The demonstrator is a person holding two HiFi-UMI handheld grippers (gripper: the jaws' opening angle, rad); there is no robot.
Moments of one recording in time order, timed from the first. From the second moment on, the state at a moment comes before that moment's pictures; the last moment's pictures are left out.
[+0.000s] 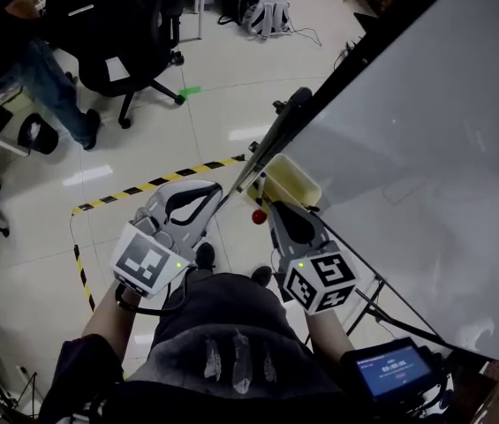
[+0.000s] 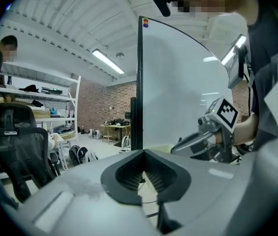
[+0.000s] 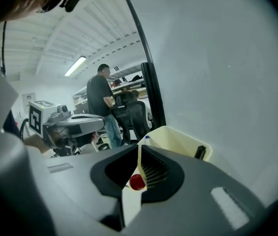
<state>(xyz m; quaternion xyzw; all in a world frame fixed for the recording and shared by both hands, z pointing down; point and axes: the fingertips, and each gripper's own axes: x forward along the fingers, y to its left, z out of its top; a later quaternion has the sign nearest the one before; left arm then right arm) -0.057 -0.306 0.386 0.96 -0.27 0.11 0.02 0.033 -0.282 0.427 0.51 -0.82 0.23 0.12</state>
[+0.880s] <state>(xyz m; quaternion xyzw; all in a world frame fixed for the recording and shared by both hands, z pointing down) -0.073 -0.333 0.432 0.96 -0.24 0.07 0.10 0.032 -0.303 0.464 0.50 -0.75 0.26 0.36</state>
